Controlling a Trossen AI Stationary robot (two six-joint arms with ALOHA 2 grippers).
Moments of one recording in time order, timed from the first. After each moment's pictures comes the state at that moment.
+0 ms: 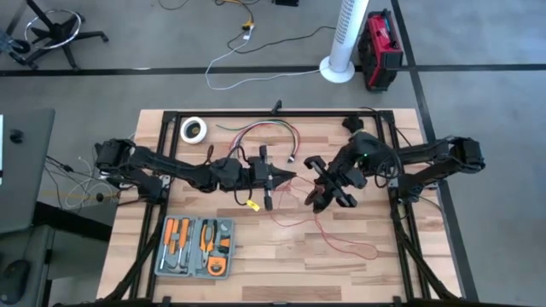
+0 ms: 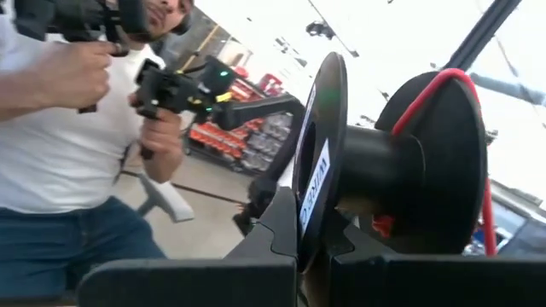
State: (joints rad) left arm -0.08 1.58 0.96 0.72 -0.23 0.12; right arm -0.08 1.36 0.78 0.98 -1.04 -0.32
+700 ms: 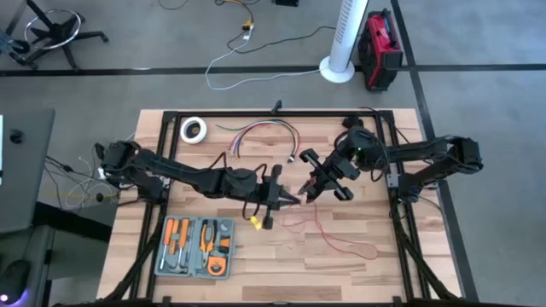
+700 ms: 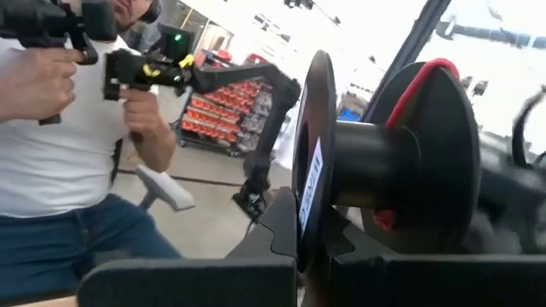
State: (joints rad) left arm -0.18 1.60 1.13 0.32 -0.06 0.19; right arm -0.17 1.38 0.79 0.88 -1.06 -0.24
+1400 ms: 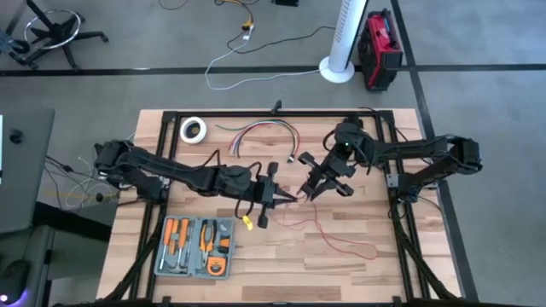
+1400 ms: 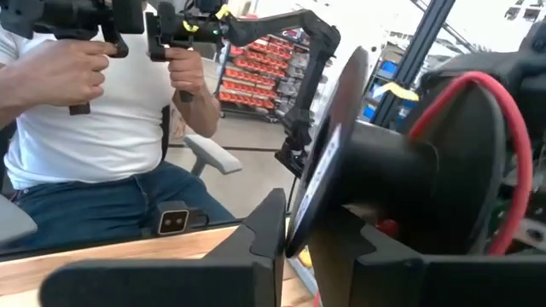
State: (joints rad) left arm -0.16 1.56 1.13 0.29 -0.07 0.25; right arm -0.23 1.38 0.79 0.58 -1.17 -0.38
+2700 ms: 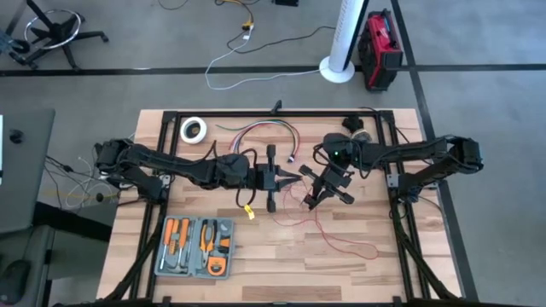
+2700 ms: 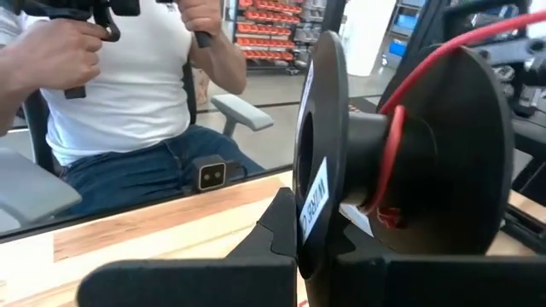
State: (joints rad) left arm -0.09 1.56 1.15 0.40 -0.17 0.44; right arm -0.15 1.38 0.79 0.24 -1.09 -0.55
